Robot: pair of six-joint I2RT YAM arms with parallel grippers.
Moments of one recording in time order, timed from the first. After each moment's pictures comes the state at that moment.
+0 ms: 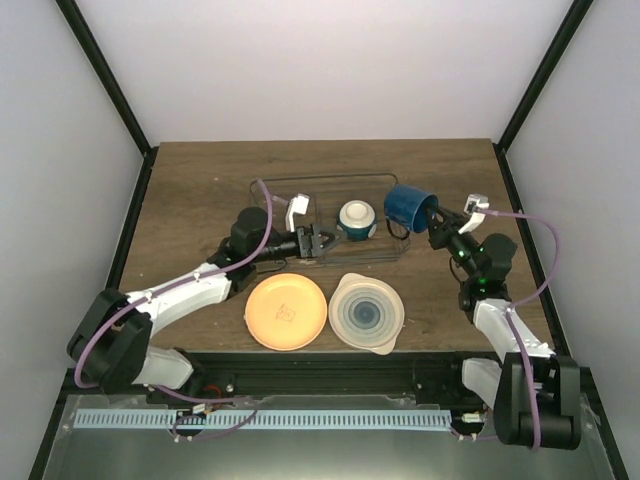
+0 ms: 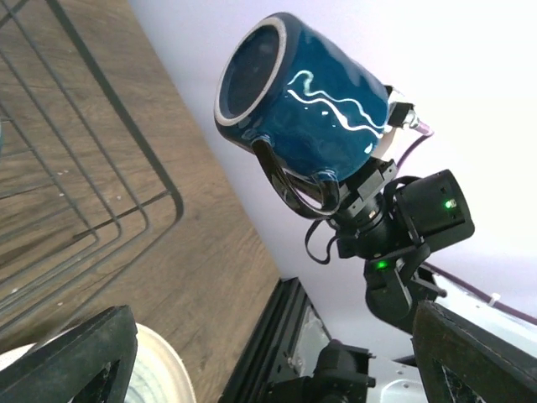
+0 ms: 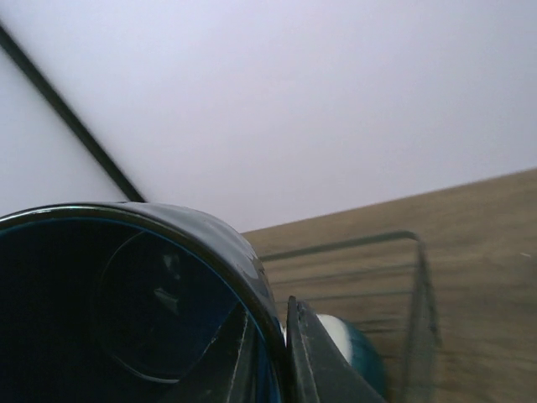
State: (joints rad) left arm -0.66 1.38 0.76 0.48 0.64 -0.93; right arm -0.10 1.04 0.36 0.75 -0.60 0.57
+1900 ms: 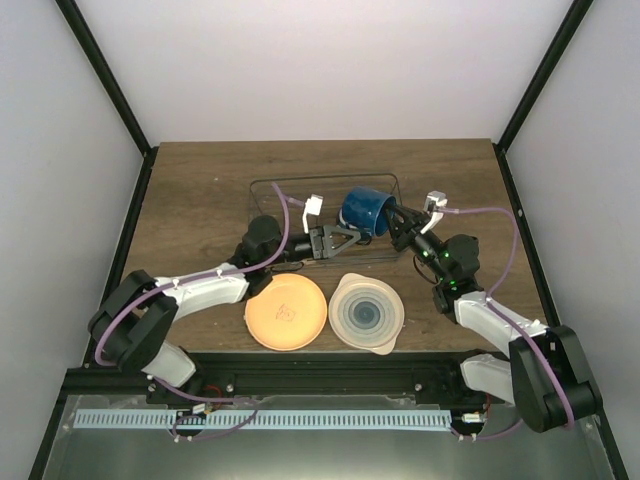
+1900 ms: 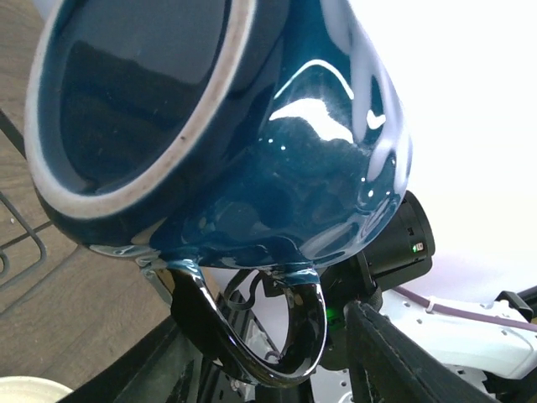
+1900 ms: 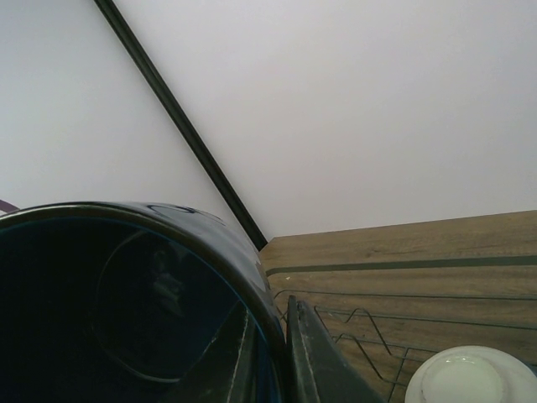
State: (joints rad) left arm -0.74 1.51 0.75 0.84 0.63 -1.10; right arm 0.29 1.15 0.38 0.98 -0.41 0.62
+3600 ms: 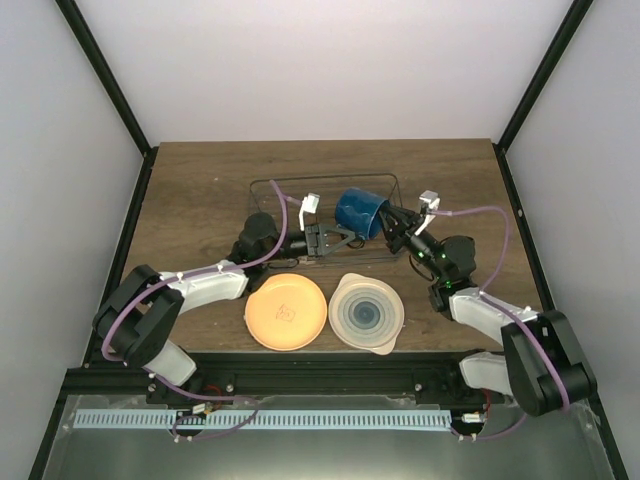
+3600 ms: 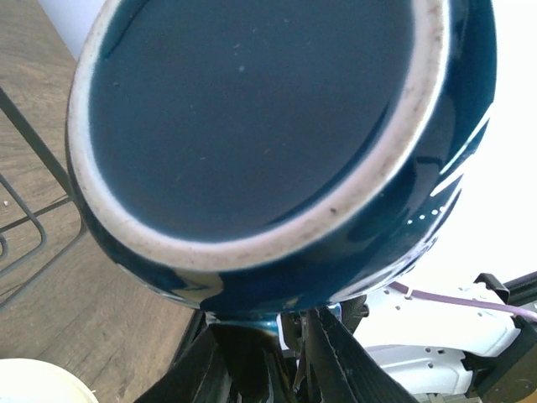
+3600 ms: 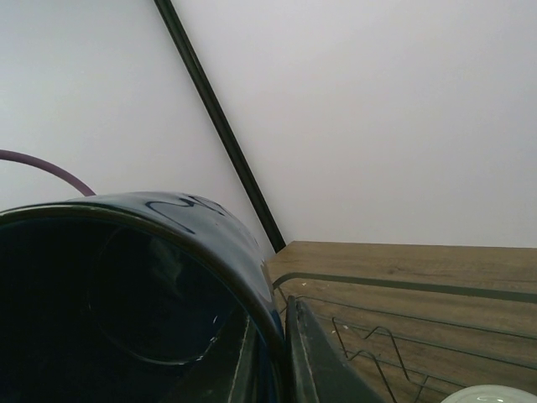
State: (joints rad) left arm -0.69 1.55 0.75 0.91 0.72 -1.16; right arm 0.31 1.22 0.38 1.10 -0.48 0.55
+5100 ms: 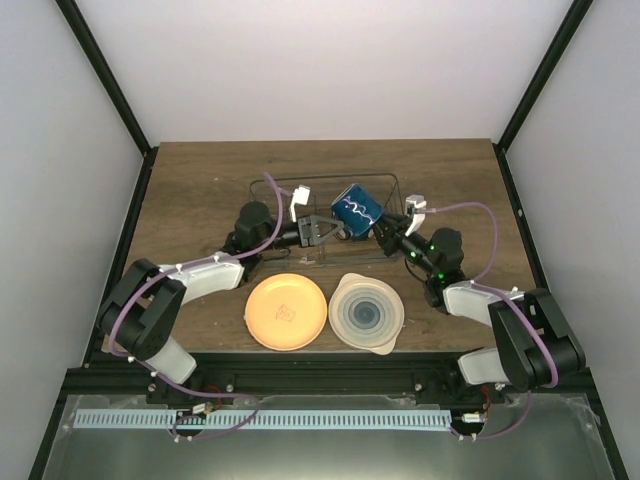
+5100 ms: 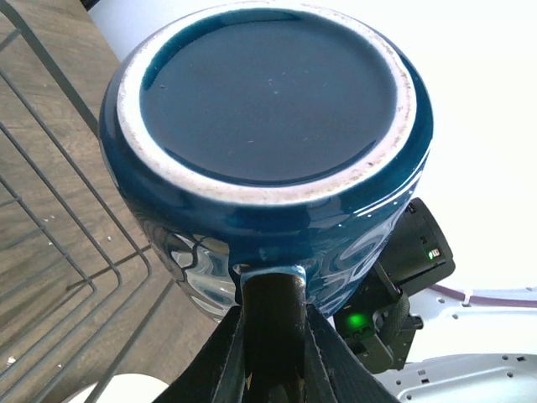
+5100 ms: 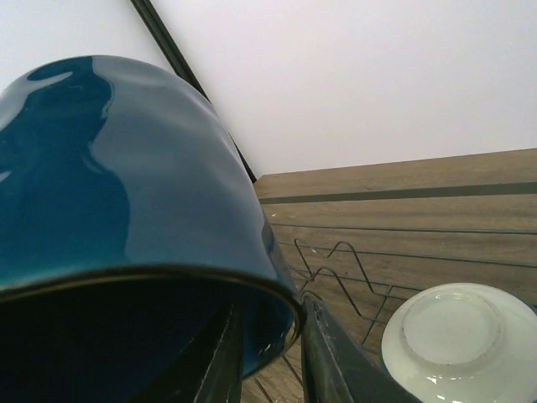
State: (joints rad) left arm -0.59 1.59 0.78 0.82 0.74 -1.00; right arm 0.31 1.36 0.40 1.02 -0.50 0.51
